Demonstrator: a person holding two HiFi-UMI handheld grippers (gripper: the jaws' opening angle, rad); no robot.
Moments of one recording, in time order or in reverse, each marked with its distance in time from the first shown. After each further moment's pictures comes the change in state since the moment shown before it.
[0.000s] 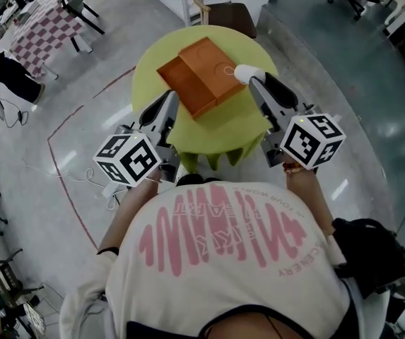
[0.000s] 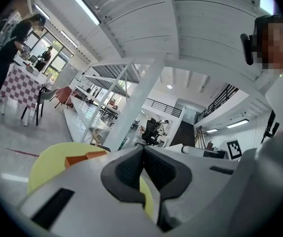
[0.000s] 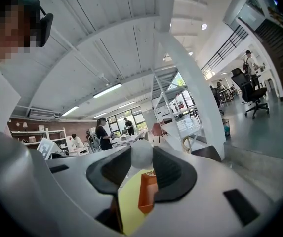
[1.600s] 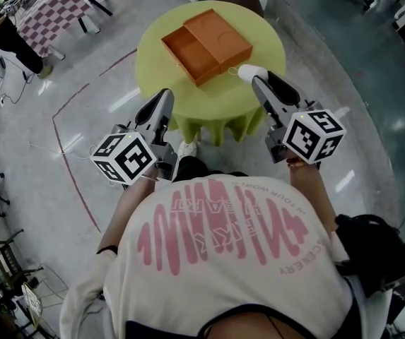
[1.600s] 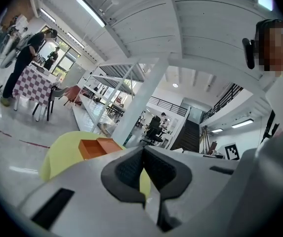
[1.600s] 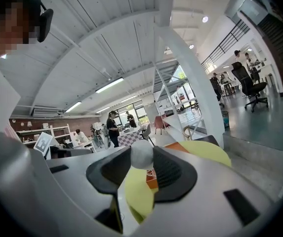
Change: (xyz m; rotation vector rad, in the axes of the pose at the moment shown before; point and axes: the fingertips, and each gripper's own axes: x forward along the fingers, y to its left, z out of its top) left arm -0.084 -0.019 -0.062 -0.035 0.015 0.076; right arm -0.065 0.024 -0.073 0.011 0.081 0.026
